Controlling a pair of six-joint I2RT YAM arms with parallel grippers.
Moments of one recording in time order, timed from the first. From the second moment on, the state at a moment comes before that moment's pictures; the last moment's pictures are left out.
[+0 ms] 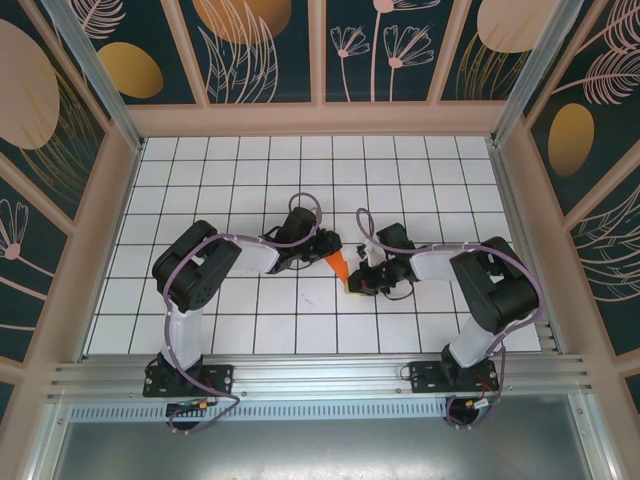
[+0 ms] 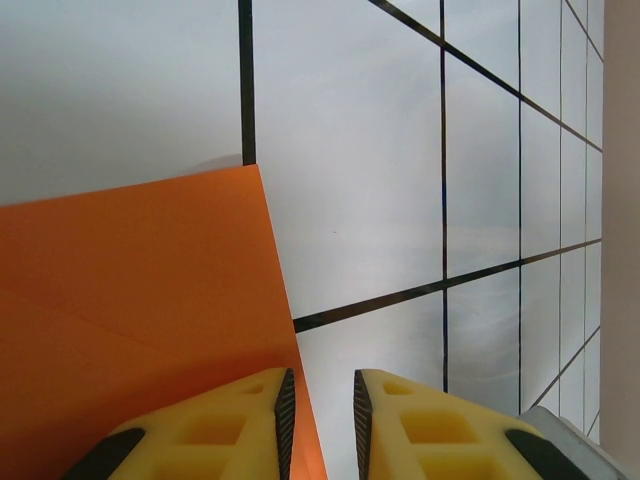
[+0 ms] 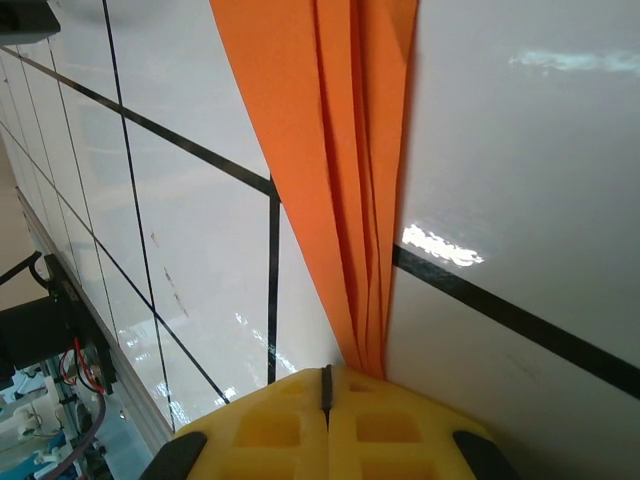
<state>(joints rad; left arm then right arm) -0.69 2.00 0.97 0.35 0.29 -1.00 0.49 1.66 0.64 -0.13 -0.74 0.49</state>
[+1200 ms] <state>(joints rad) -0.66 1.60 0.68 0.30 0.15 -1.05 0.48 1.70 0.81 -0.14 -0.58 0.43</state>
